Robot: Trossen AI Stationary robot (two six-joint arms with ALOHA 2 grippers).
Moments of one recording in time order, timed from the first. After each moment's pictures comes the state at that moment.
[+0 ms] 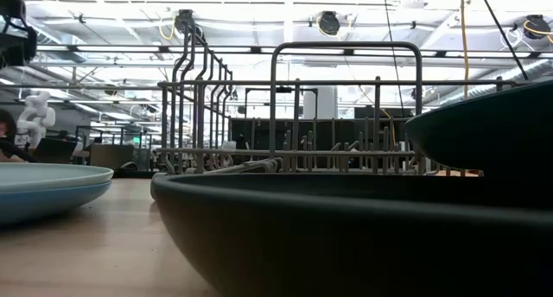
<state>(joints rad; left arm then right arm) -1.03 0.56 1.28 -0.82 -1.06 0.04 0.53 2.03 2.36 -1.05 1.35 0.52</state>
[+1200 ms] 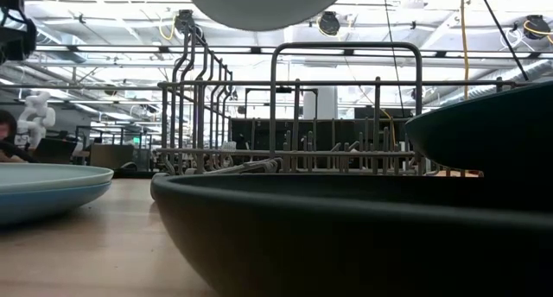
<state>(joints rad) -1.03 0.61 1.24 -0.60 -1.02 0.31 0.54 1.92 2.34 -1.57 1.36 0.67</state>
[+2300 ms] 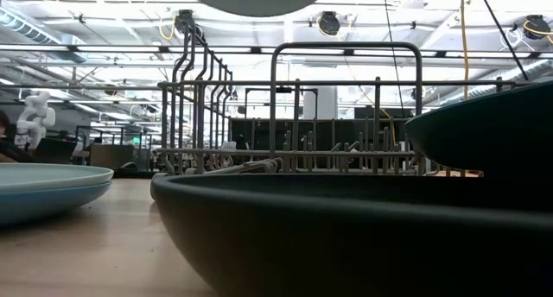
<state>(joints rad) -0.72 0.79 1.24 -0.30 -0.59 0.49 0.43 1.83 2.34 -1.05 0.89 -0.26</state>
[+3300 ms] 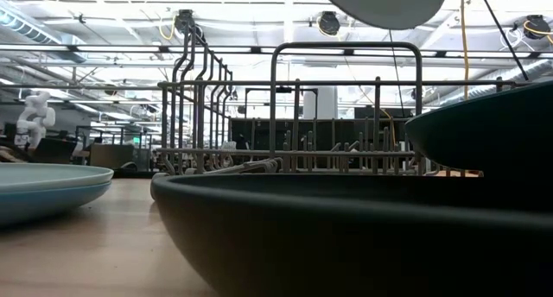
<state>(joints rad) -0.25 0.89 1.24 -0.42 -0.29 0.35 0.34 1.56 2.34 -1.49 0.64 -0.31</state>
